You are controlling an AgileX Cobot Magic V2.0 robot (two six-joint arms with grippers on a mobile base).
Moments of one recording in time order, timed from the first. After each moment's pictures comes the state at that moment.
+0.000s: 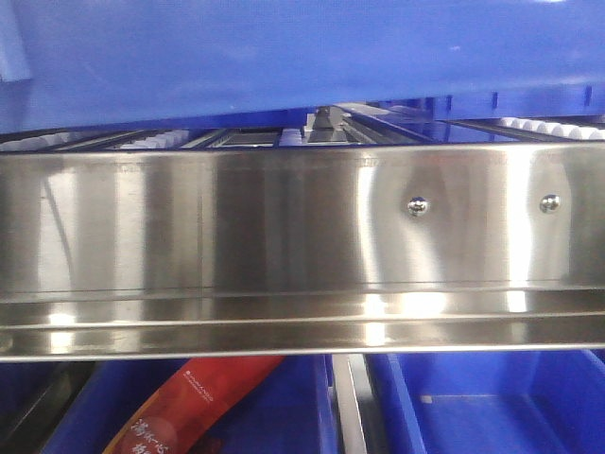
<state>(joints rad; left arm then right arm) -0.16 1.17 -1.51 0.00 1.18 -0.18 0.25 1.17 -1.59 -0.03 1.26 0.09</state>
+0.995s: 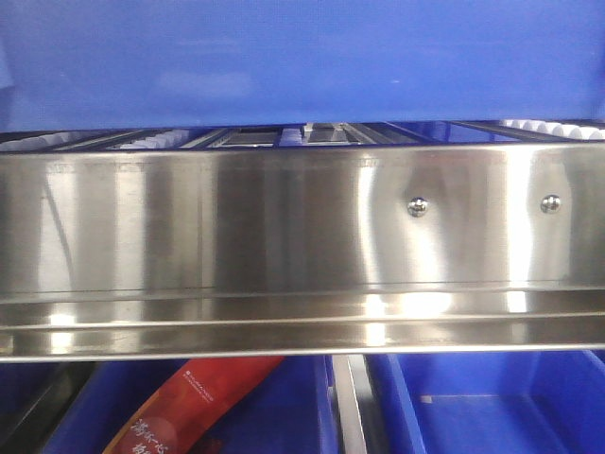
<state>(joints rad) -0.16 1.16 -1.51 0.03 1.15 -0.19 0.25 1.17 -1.48 -0.01 1.11 0.10</state>
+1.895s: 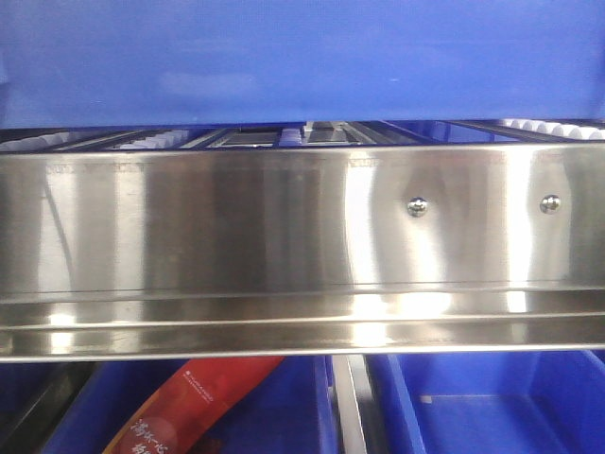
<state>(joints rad) -0.16 1.16 -1.51 0.03 1.14 -0.19 0.25 1.17 -1.48 -0.01 1.11 0.10</state>
